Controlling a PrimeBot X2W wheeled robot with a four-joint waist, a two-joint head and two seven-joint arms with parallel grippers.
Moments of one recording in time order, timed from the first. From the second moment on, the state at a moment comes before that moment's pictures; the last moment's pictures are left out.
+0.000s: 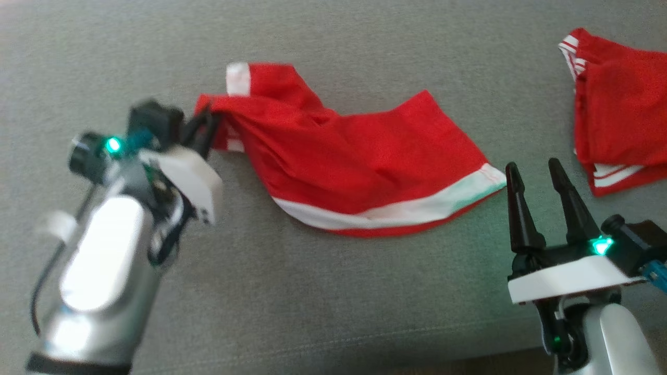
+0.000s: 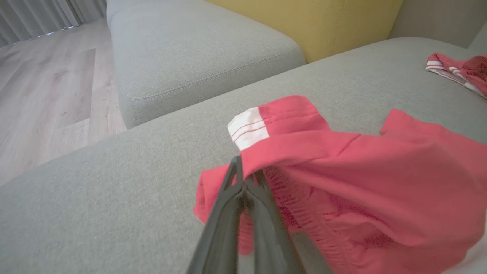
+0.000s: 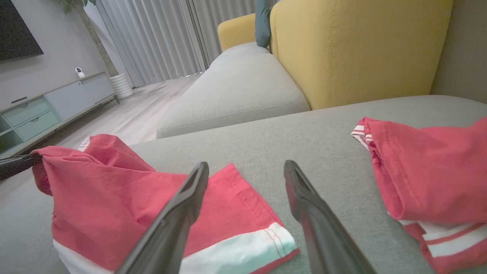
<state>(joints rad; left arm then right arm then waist) -0.50 0.23 -0.35 0.30 -0.19 -0.09 0.11 -0.03 -0.05 0.06 -0.05 0.26 0.13 -0.05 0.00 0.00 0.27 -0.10</state>
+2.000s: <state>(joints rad) -0.12 0.12 -0.39 0.17 -0.28 -0.04 -0.12 0.00 -0.05 0.06 -0.10 0.19 0.13 -0.01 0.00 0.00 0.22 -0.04</state>
